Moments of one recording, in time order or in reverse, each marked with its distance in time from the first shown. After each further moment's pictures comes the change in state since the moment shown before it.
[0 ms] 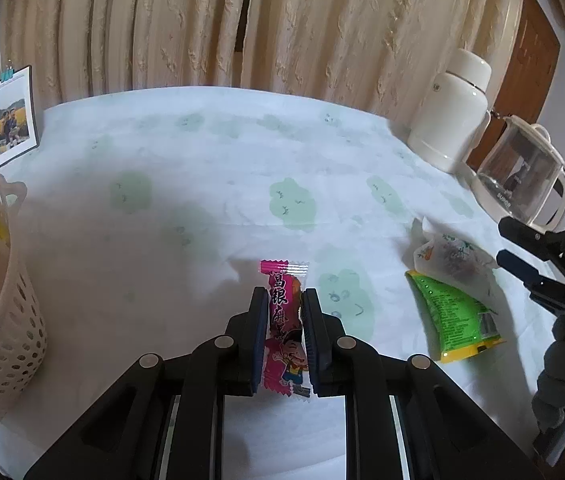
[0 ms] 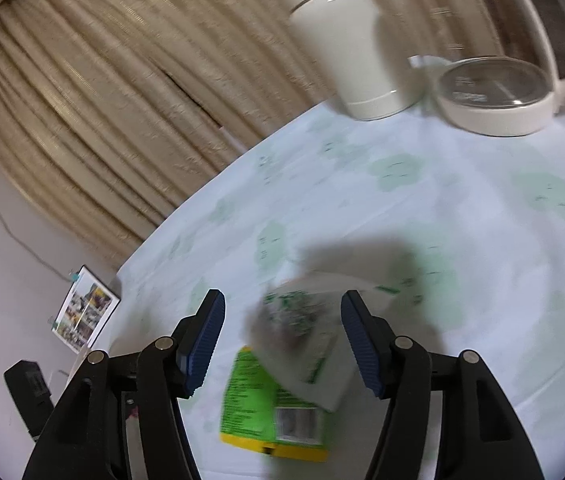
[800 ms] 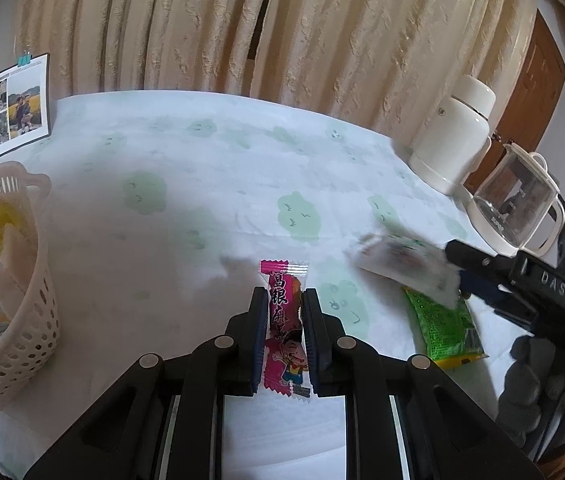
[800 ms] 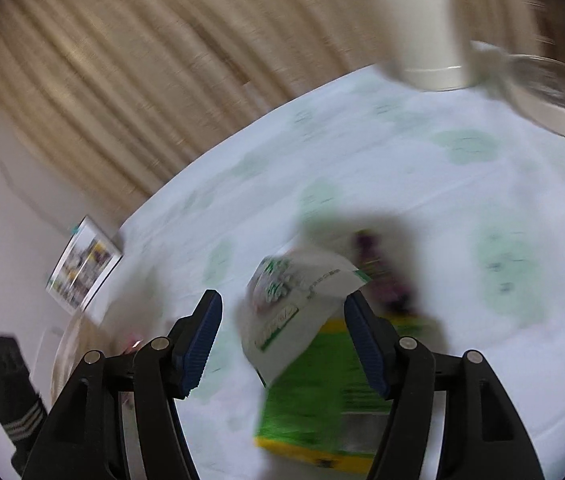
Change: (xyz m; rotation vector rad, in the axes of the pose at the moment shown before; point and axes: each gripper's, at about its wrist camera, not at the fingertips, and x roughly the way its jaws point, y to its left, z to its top) left arm -0.015 0.010 0.003 -0.068 -0.031 -0.017; right arm 0.045 0.051 -0.016 -0.144 0.150 0.045
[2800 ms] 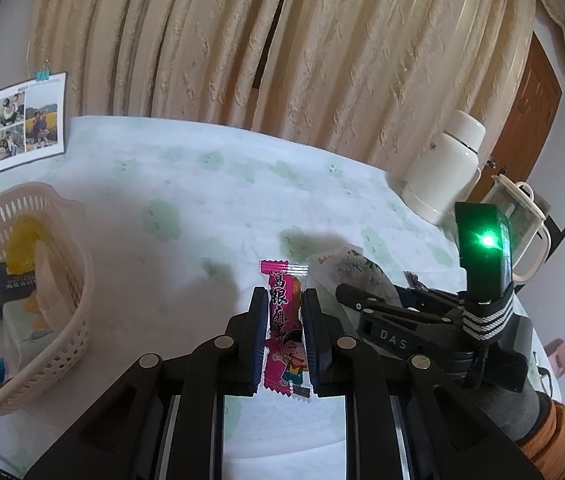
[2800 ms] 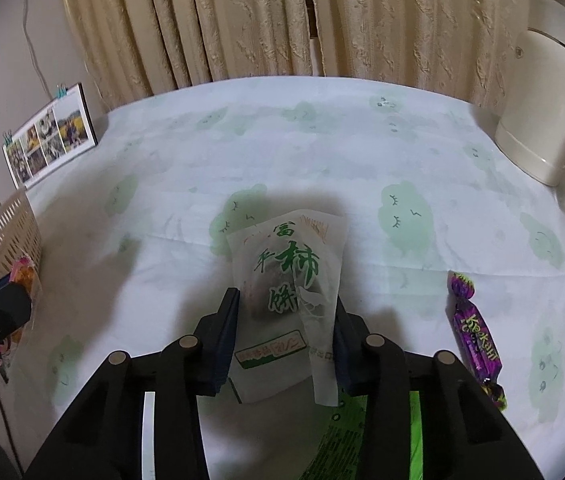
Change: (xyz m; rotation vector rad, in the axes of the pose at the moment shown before) left arm -0.034 0.007 0.006 -0.023 -0.104 -0.016; right arm 0.068 0.064 -0.009 -0.436 0.126 -0.208
